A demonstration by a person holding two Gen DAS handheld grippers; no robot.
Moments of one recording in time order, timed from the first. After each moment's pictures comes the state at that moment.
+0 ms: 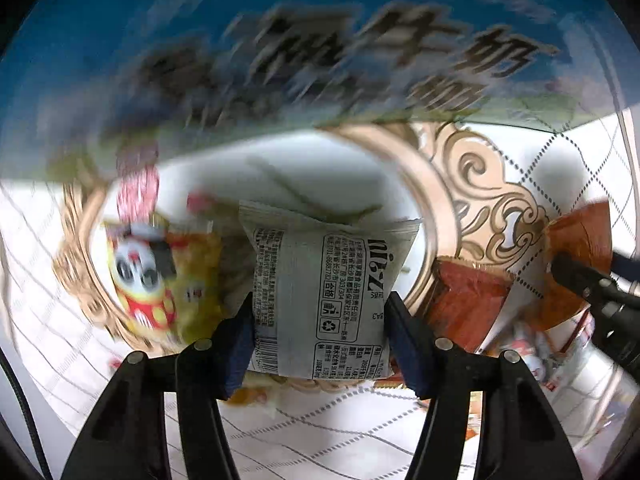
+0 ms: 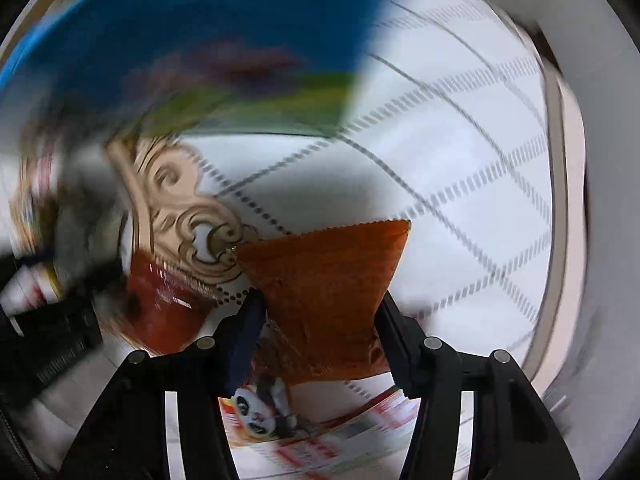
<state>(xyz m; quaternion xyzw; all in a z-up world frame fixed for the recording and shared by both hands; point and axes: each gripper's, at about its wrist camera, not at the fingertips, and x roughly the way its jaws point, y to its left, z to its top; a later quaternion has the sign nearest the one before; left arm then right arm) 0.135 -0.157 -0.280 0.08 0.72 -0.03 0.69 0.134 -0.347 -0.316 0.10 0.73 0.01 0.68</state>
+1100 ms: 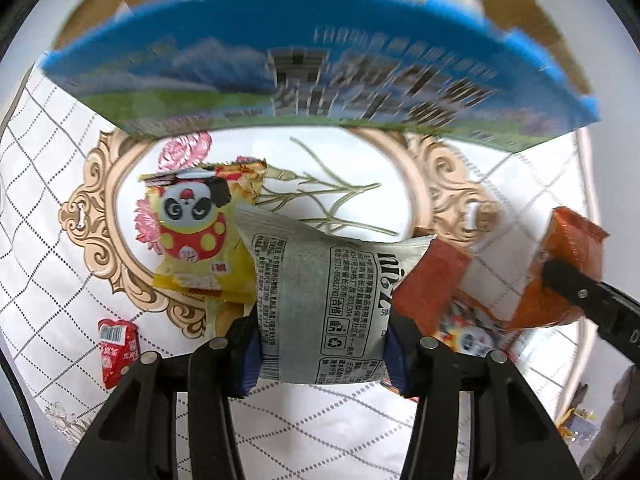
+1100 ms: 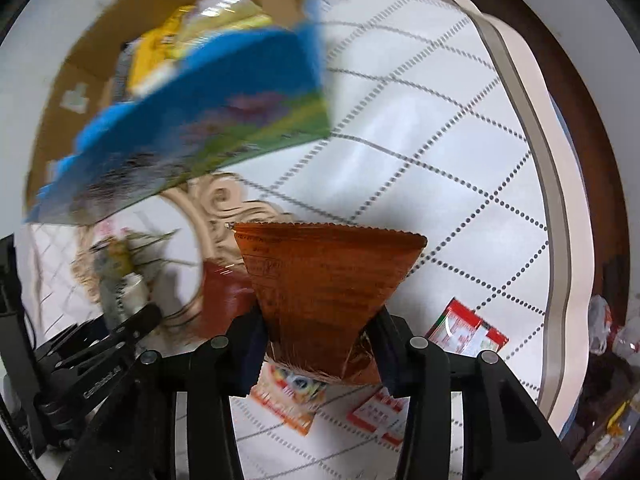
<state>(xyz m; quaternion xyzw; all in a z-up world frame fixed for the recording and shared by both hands) 0.093 -0.127 -0.209 0.01 0.69 -0.05 0.73 0.066 -0.366 -0.256 0.16 0.67 0.03 0.72</state>
